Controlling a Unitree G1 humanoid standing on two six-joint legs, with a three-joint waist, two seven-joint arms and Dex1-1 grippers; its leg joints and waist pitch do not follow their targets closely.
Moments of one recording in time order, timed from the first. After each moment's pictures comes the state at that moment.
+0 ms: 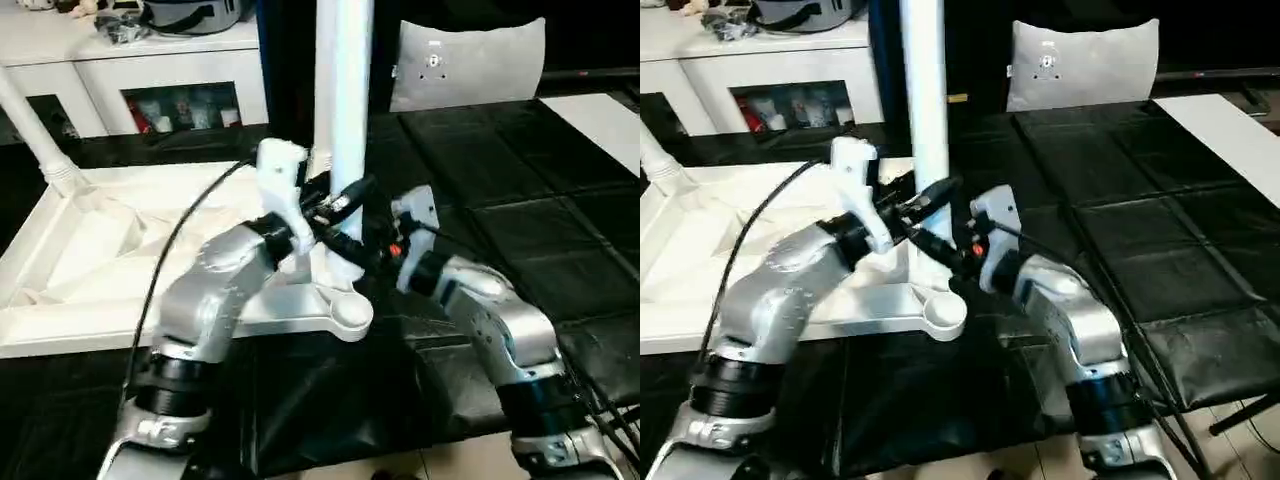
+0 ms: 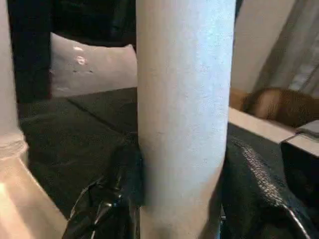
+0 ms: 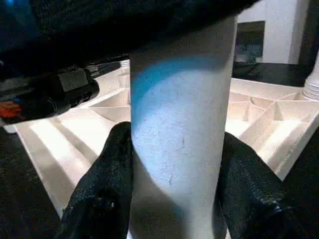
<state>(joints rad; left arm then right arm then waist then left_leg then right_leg) -0.51 0.10 -0.05 -0.04 -0.45 0.54 -0.46 -0.42 -0.20 0.12 0.08 0.36 0.46 0.69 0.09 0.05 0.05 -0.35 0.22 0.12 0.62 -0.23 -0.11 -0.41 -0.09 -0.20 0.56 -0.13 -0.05</state>
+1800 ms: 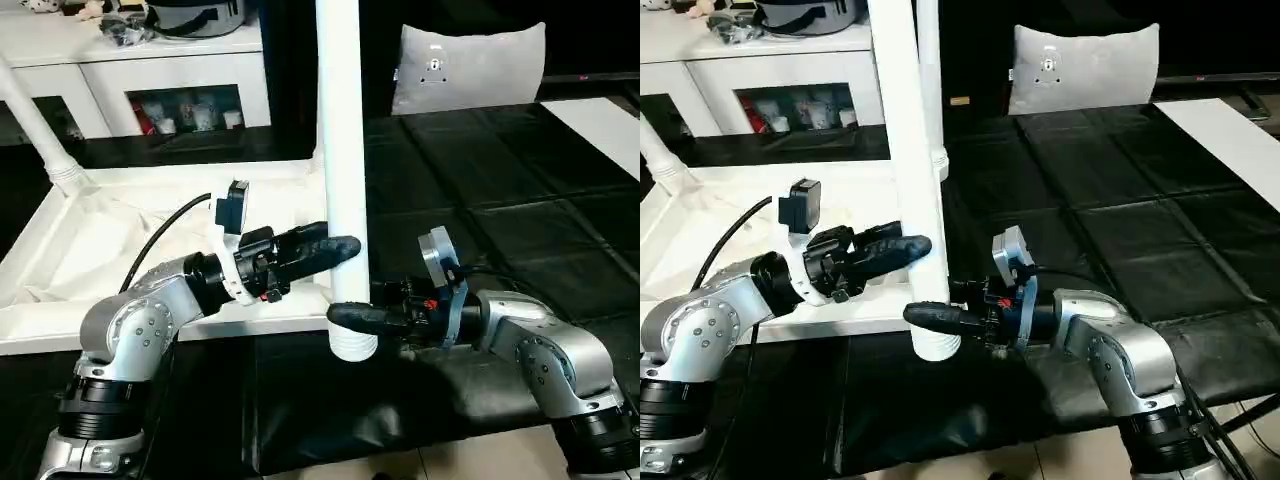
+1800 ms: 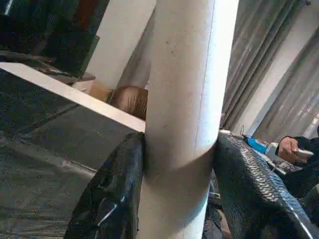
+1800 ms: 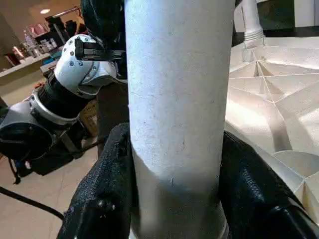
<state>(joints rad) -0.40 0.30 0.02 -0.06 -0.82 0.72 -1.01 -0.29 -0.39 0.14 -0.07 0.59 0.60 1.10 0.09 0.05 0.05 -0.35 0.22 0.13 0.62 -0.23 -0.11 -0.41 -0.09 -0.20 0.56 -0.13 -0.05</state>
